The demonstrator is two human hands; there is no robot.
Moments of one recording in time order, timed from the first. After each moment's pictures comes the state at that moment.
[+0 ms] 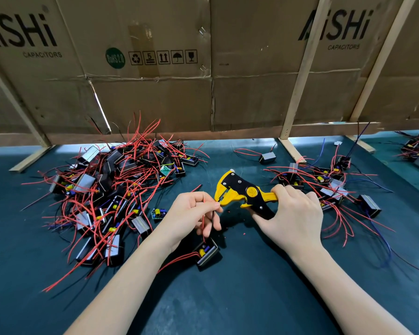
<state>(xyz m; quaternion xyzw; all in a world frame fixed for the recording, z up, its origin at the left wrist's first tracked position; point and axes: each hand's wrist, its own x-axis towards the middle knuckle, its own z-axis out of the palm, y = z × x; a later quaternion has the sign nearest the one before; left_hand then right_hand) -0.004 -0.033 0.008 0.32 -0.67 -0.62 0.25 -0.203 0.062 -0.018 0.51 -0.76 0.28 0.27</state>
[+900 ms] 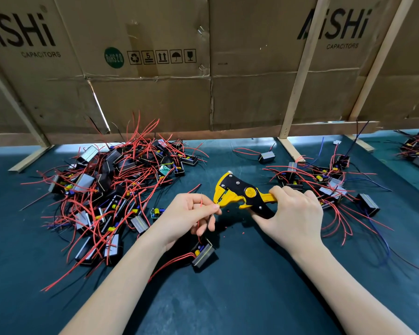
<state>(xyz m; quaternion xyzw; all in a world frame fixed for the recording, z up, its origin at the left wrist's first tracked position) 0.002 -0.037 0.007 0.32 -0.69 -0.61 0.23 -0.207 0.062 -0.019 0.53 -0.73 0.30 0.31</state>
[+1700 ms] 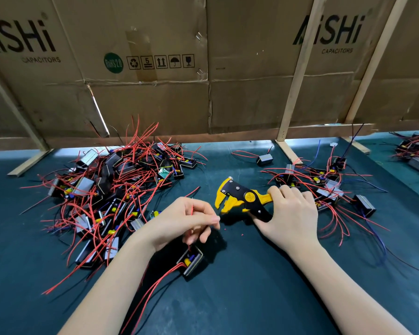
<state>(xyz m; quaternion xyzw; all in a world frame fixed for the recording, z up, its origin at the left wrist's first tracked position) 0.015 -0.036 0.021 0.25 -0.74 -0.61 0.14 -0.213 0.058 -0.027 0.53 -0.75 0.24 0.30</state>
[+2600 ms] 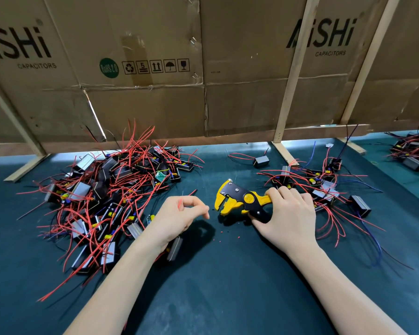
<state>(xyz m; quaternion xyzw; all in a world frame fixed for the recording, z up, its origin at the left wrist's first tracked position) 0.003 -0.042 0.014 0.38 -0.72 -0.53 0.24 -0.219 0.059 -0.027 0.52 -0.77 0.23 0.28</state>
